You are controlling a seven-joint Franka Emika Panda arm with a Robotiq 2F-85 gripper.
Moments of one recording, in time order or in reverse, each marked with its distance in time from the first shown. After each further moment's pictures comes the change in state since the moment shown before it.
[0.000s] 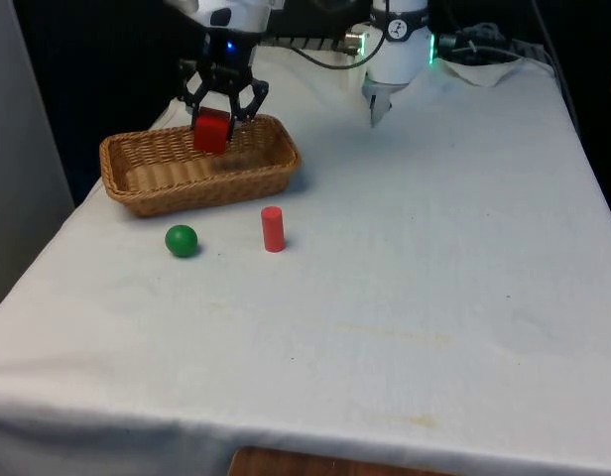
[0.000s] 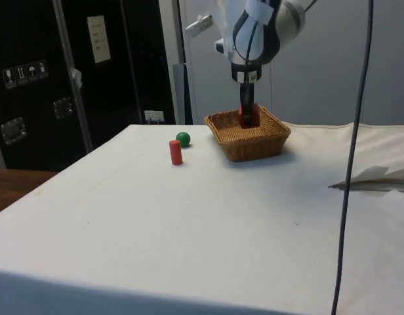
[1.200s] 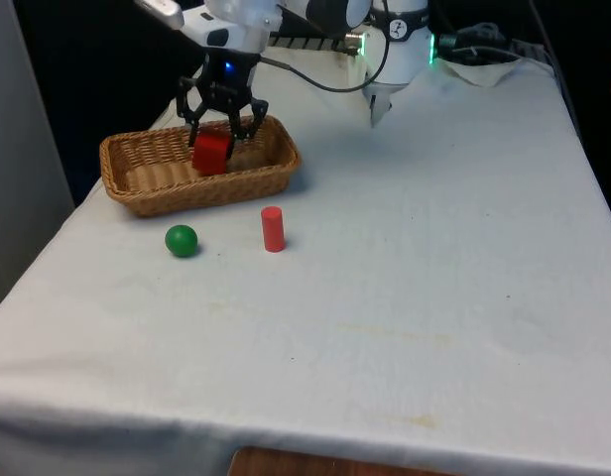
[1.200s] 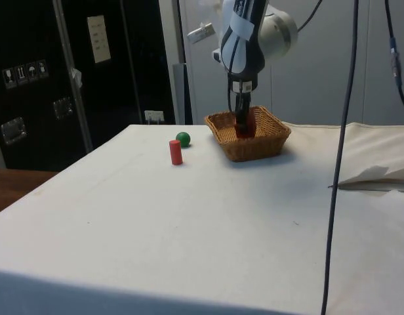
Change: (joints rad) arm -0.021 0.112 0.065 0.039 0.233 0.045 -0.079
